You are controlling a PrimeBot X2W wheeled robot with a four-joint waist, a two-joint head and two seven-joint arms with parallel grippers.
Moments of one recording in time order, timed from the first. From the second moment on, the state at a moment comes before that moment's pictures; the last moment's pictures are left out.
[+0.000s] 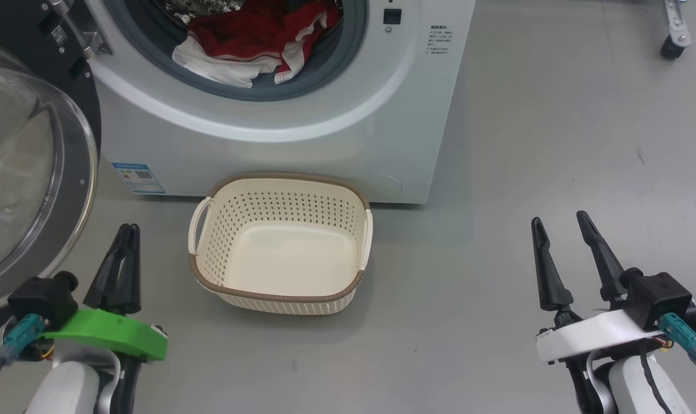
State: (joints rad) left arm -0.22 0.23 -0.21 0.31 -0.61 -0.13 -0.24; right arm -0.04 -0.09 0.13 0.07 0.28 0.08 -0.24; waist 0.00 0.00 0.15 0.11
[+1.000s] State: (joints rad) left arm -0.13 0.16 -0.18 0.13 -0.55 -0.13 -0.25; right arm -0.01 -0.08 0.11 0.05 0.29 0.07 -0.25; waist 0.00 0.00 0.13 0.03
